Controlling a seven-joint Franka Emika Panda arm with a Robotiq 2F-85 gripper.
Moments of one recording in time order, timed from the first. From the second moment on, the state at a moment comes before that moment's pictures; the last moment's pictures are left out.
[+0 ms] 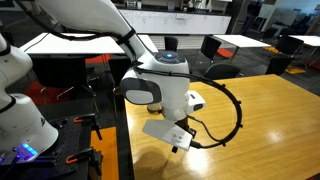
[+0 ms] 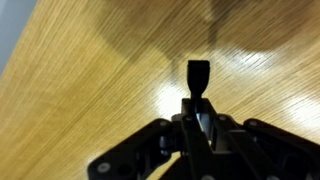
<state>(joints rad) -0.35 0.24 -0.08 -2.27 0.11 2.76 -1.25</state>
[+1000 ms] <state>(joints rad) -0.40 0.21 -0.13 -2.27 0.26 2.76 -1.15</state>
